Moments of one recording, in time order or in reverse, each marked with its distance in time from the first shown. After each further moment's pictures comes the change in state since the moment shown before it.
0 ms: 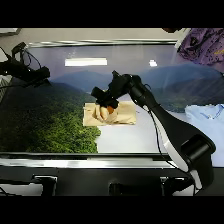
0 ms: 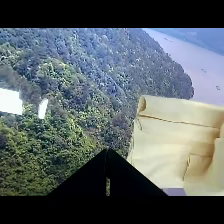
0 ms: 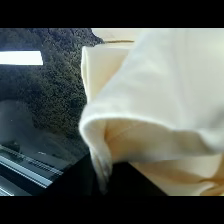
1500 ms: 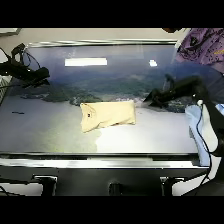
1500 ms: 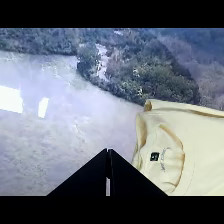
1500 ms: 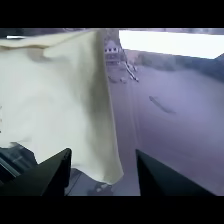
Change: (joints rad) left arm 0.018 -0.015 0.000 0.000 0.008 0.000; right arm -0.687 0.004 -0.300 0.231 -0.277 -0.827
